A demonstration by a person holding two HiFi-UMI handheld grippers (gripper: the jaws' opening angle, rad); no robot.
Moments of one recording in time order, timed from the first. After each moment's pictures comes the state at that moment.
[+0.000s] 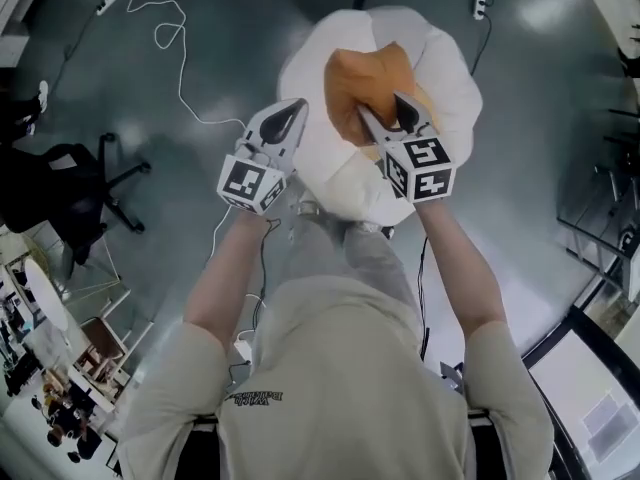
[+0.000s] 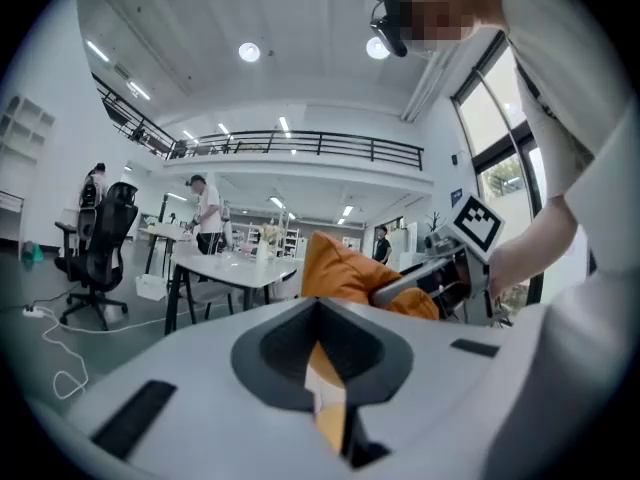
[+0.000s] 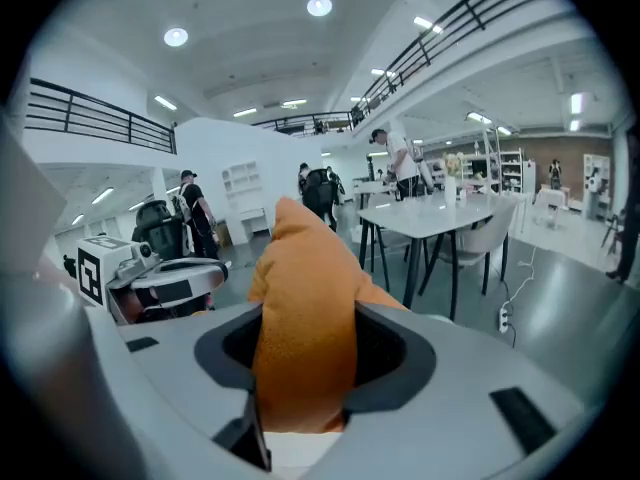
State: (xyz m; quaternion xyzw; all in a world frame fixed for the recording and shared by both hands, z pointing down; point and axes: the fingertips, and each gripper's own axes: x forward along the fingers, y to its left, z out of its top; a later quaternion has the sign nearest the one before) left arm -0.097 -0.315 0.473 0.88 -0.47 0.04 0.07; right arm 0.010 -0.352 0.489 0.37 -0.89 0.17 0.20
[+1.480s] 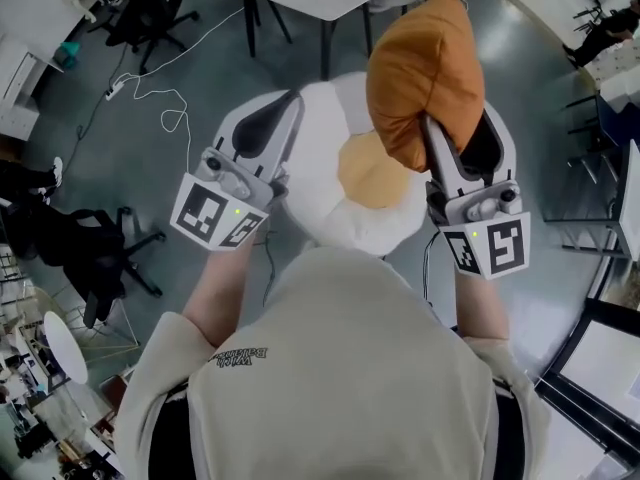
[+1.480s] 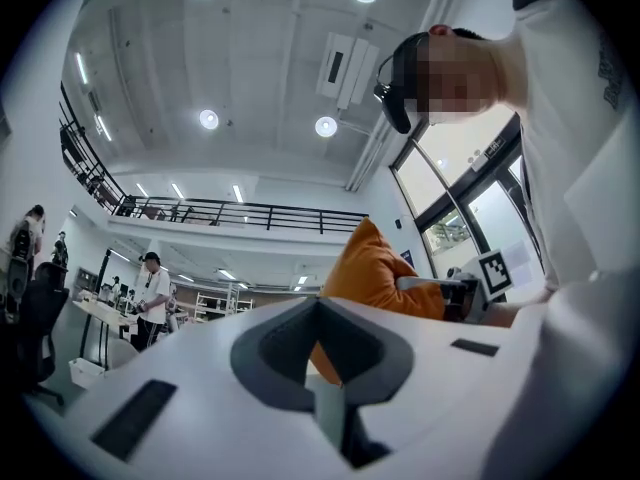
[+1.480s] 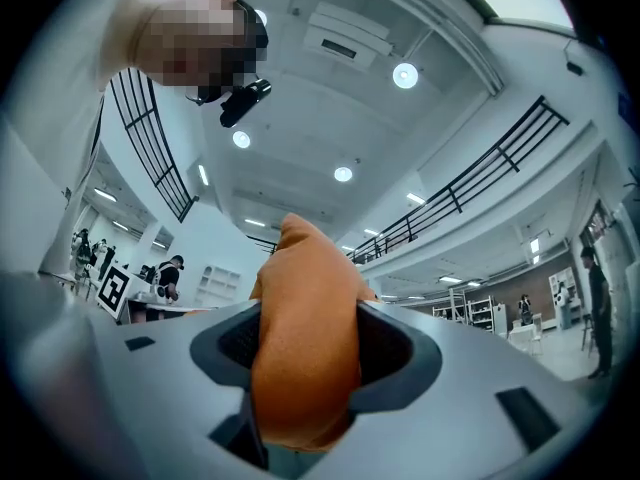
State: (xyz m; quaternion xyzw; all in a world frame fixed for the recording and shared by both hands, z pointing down) left arm -0.032 -0.240 0.096 0.92 -0.37 -0.12 -0.08; right arm 0.137 -0.228 0.062 0.47 -0.87 -0.13 -0.11
